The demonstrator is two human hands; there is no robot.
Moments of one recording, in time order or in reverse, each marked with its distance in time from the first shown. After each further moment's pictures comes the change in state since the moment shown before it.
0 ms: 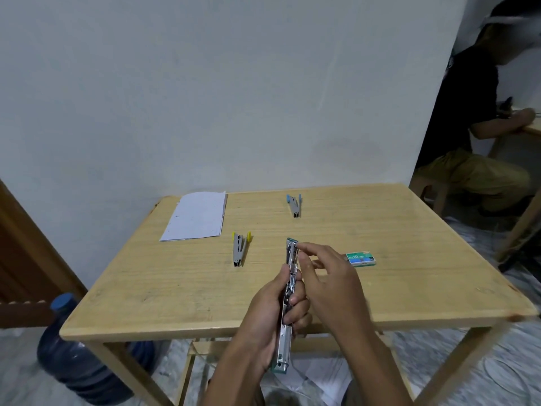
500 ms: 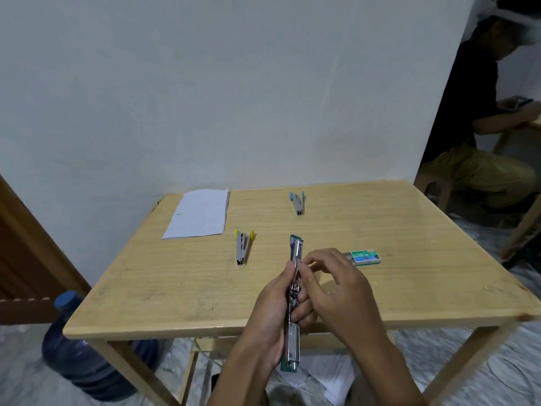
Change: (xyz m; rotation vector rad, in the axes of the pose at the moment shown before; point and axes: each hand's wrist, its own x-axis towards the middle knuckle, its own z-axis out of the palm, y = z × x) left_hand -0.004 0.007 0.013 0.014 0.107 0.032; right_hand -0.009 0.001 -0.008 -0.045 0.015 -0.178
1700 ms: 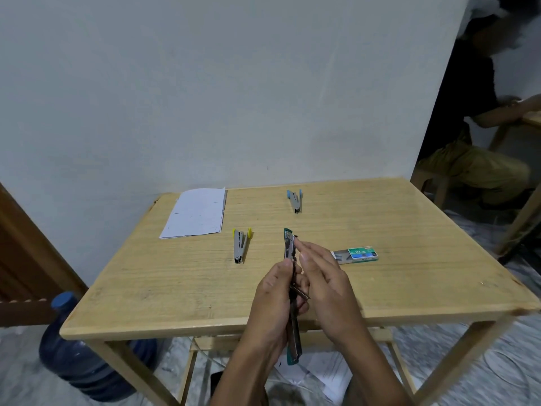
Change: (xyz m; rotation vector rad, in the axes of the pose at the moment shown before) left_hand 0.004 -0.008 -0.003 0.214 0.152 0.238; right_hand 0.001 -0.016 0.008 0.571 -0.142 0.361
